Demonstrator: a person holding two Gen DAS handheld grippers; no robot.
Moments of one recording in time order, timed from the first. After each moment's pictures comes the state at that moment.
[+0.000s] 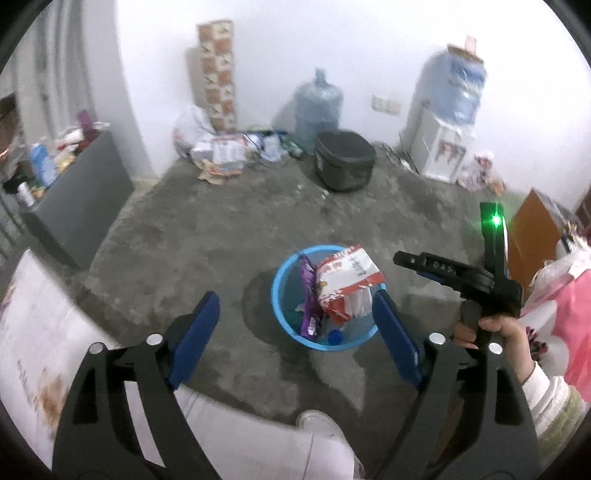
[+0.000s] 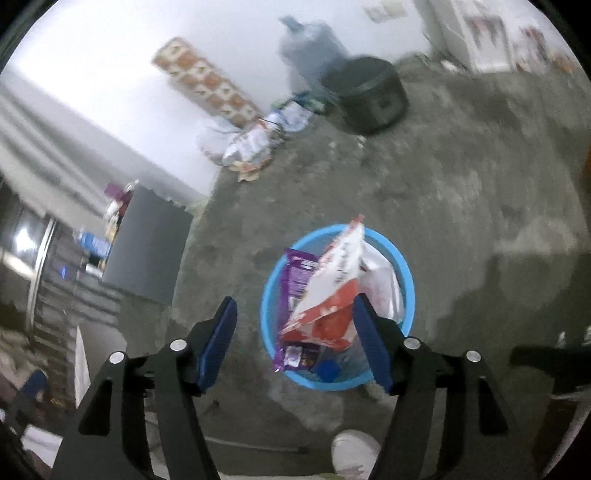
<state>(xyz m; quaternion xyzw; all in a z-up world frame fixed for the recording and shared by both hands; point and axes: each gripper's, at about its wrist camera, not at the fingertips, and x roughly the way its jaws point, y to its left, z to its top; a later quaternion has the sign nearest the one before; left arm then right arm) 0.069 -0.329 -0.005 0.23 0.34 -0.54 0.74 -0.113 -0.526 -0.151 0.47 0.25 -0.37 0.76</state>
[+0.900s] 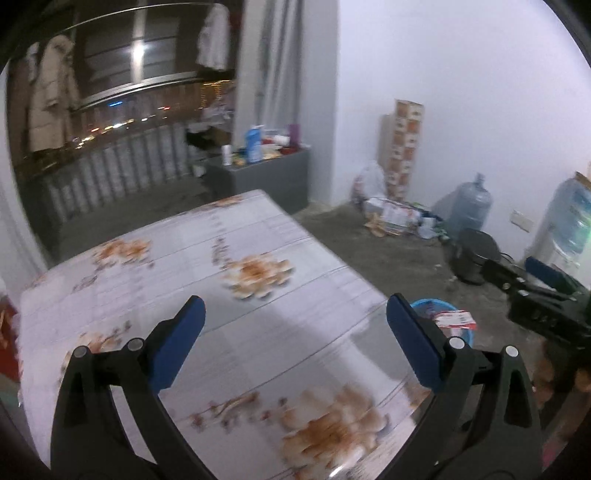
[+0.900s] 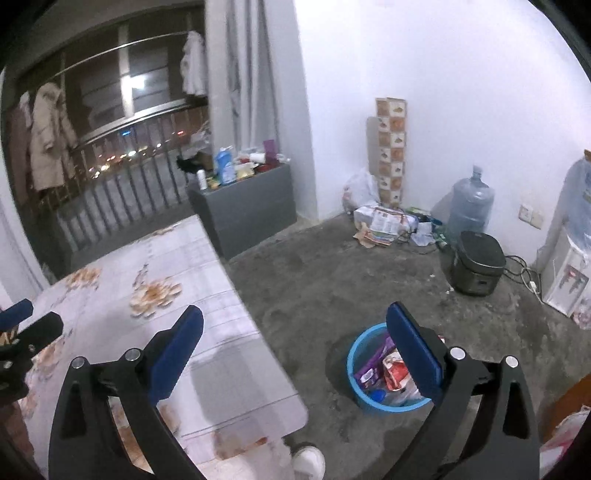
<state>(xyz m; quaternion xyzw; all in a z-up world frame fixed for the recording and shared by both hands) 0.035 -0.059 0.063 0.07 0.29 -0.25 0.92 -0.046 -0.269 0.057 0.12 0.27 -0.24 0.93</state>
